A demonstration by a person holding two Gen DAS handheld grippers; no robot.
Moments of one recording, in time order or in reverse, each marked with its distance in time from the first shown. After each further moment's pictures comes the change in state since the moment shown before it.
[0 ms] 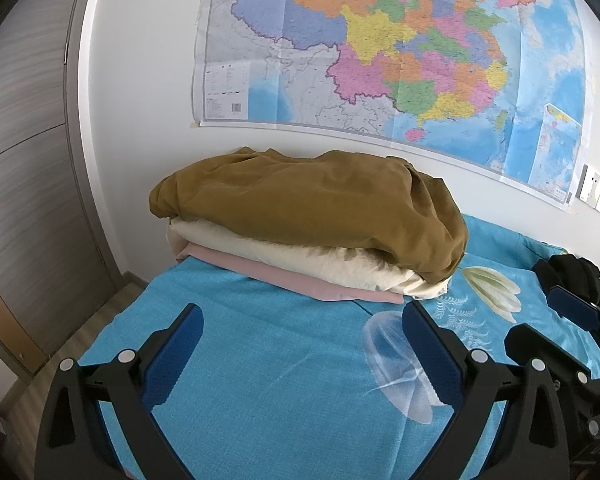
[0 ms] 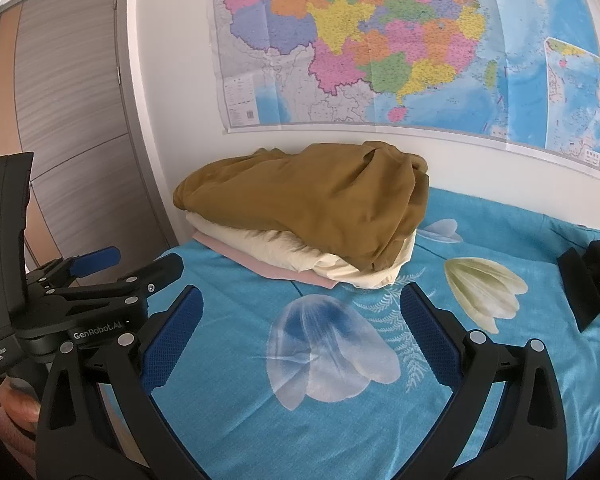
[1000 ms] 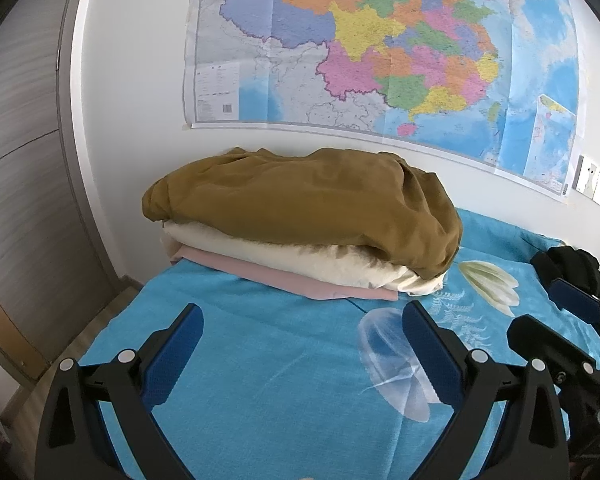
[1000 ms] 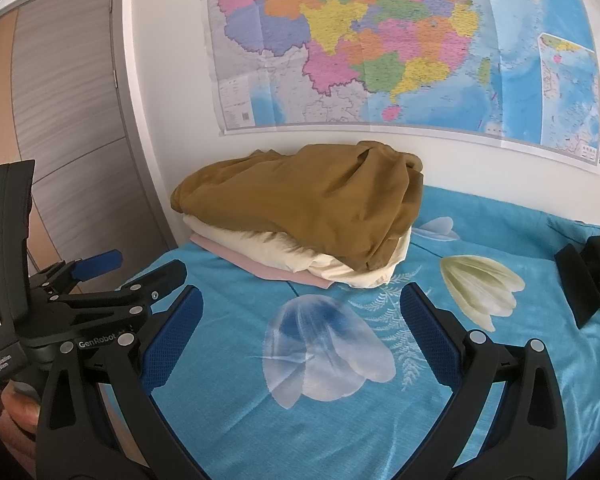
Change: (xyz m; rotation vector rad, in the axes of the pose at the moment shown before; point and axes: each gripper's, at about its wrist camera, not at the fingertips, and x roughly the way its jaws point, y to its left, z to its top) left arm 0.000 -0.011 -0.003 0.028 -0.005 0.006; right arm -0.001 -0.005 0.001 0.015 0.000 -0.010
